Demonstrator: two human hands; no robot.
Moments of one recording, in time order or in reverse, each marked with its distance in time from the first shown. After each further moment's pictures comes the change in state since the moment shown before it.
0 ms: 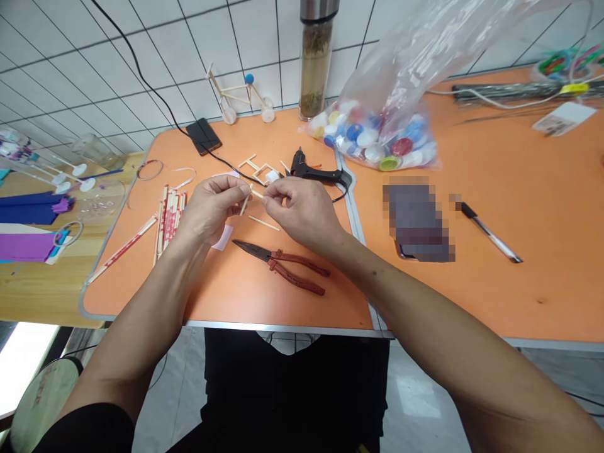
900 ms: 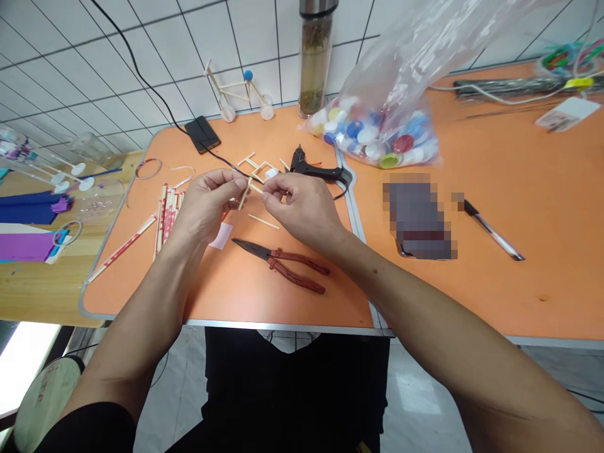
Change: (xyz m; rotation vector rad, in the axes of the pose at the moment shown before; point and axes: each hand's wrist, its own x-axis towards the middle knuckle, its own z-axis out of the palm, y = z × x) left_hand 0.000 0.000 -0.007 0.058 -0.012 0.072; right_hand -0.001 -0.008 -0.003 0.035 0.006 0.078
